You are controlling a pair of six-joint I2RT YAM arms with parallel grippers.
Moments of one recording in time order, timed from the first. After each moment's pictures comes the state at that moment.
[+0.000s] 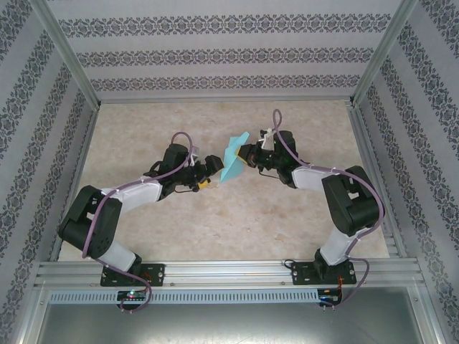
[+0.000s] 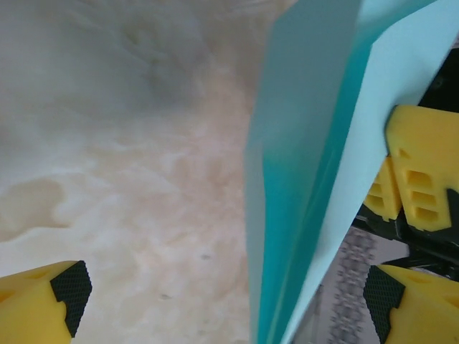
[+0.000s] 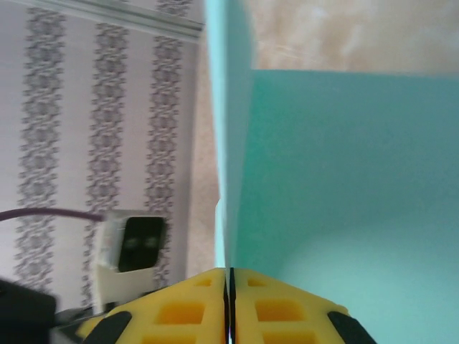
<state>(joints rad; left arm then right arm) -0.42 1.54 0.74 0.20 0.55 -1.09 0.36 1.71 0.84 0.52 -0.73 1.11</state>
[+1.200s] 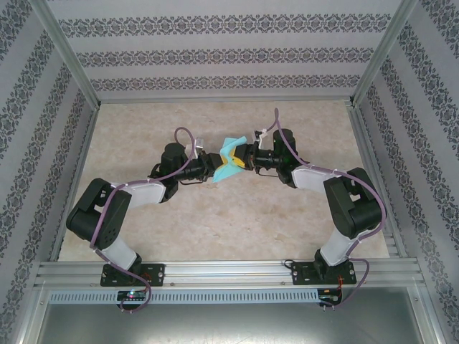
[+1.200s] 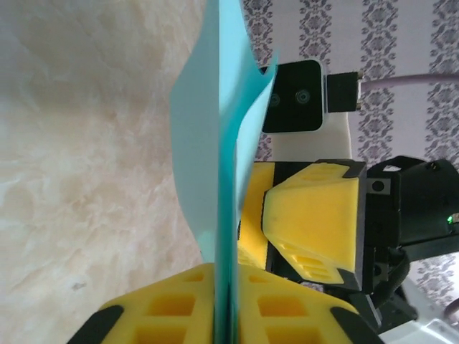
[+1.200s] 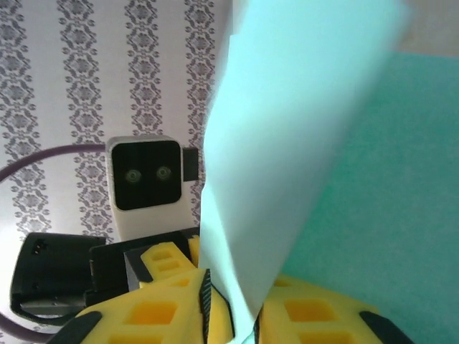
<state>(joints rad) -0.42 1.63 0.72 0.64 0.69 -1.27 0.37 1.70 0.85 0.48 -0.89 1.22</state>
